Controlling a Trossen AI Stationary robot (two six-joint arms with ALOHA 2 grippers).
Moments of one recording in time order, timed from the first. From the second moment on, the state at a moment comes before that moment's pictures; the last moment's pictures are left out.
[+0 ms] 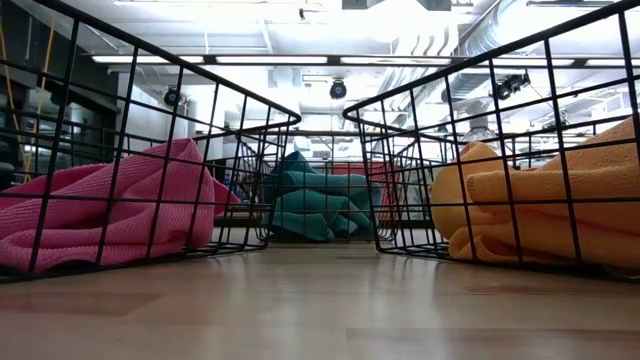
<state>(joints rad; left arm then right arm) -0.10 1.20 1.58 -0.44 0.01 -0.38 1.14 1.76 1.64 -1.11 0.03 1.71</state>
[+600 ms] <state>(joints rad) -0.10 1.07 1.58 -0.43 0.04 -0.42 0.52 1.78 1.85 -0.62 0.51 0.45</state>
